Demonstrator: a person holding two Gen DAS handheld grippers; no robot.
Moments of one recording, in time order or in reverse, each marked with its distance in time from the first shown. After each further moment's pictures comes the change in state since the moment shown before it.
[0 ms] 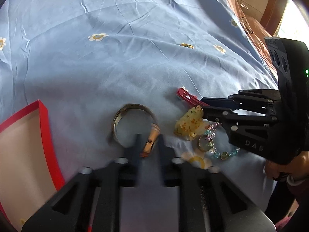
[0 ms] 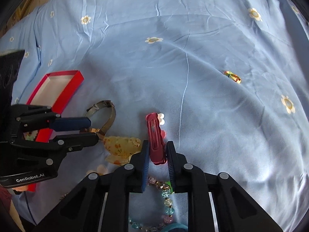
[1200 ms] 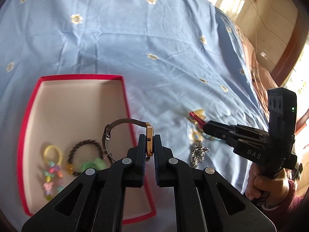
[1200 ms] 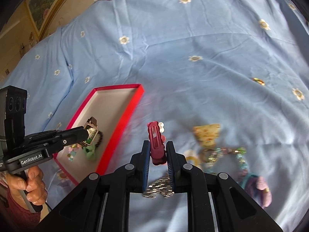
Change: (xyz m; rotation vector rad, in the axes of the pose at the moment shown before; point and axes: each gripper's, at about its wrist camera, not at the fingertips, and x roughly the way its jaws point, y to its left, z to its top) left arm -0.137 0.052 -0.092 -0.312 -0.215 0.044; right arm -0.065 0.084 -0.023 0.052 -0.123 0.199
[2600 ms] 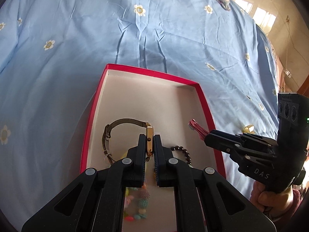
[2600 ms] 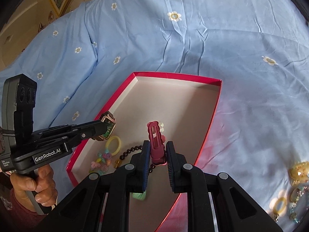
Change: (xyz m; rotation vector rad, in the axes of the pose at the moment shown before) left arm -0.004 0.123 0.000 -0.144 -0.001 0.159; right arm 0.106 0.111 0.025 -0.119 0.101 0.143
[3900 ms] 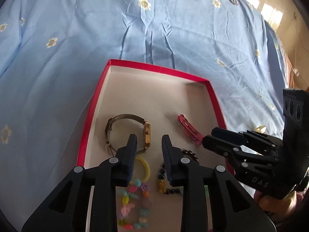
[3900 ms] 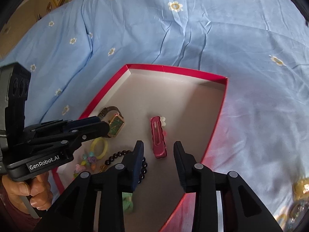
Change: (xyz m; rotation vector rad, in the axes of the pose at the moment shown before) left arm 0.015 -0.004 0.001 -0.014 0.013 0.064; right arm 0.024 -0.005 0.006 -0.025 0.039 -0.026
